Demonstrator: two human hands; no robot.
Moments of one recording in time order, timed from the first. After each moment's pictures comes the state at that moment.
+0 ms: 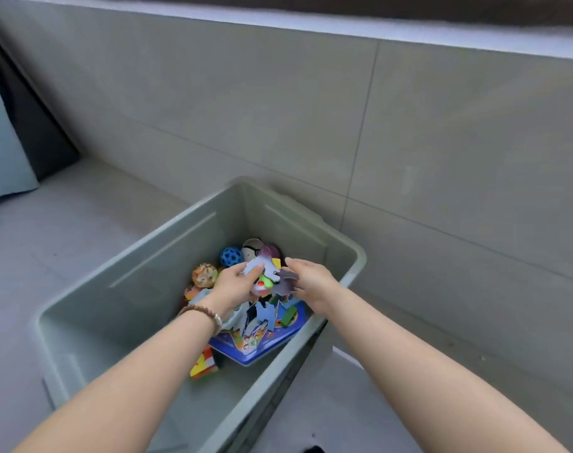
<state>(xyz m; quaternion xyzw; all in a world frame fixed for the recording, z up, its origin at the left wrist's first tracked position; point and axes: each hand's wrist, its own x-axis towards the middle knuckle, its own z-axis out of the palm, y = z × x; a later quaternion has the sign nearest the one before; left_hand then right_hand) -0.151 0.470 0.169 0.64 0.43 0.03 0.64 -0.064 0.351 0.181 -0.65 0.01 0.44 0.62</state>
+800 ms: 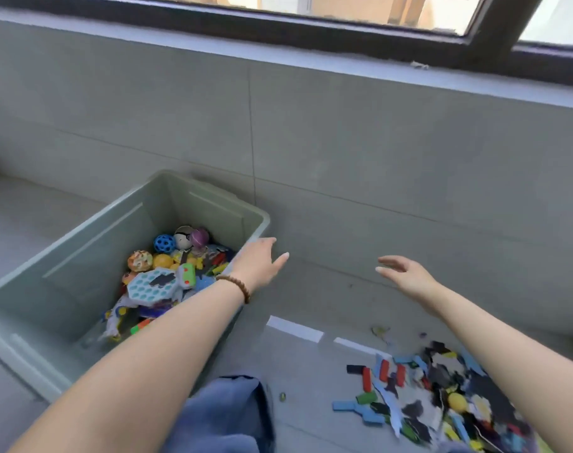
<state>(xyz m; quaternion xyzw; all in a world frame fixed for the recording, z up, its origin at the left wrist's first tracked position) -0.149 0.282 0.236 0.96 0.13 -0.06 0.23 -0.083 0.003 0.247 -0.87 -0.01 0.21 0.45</state>
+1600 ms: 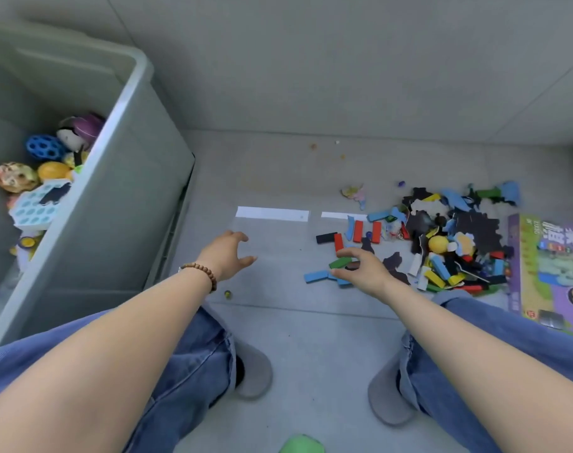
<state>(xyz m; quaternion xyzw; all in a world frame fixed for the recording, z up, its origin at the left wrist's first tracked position) -0.216 0.209 0.023 0.93 0.08 -0.31 0.17 -0.208 -0.075 0.005 -0.83 0.08 0.36 0.42</state>
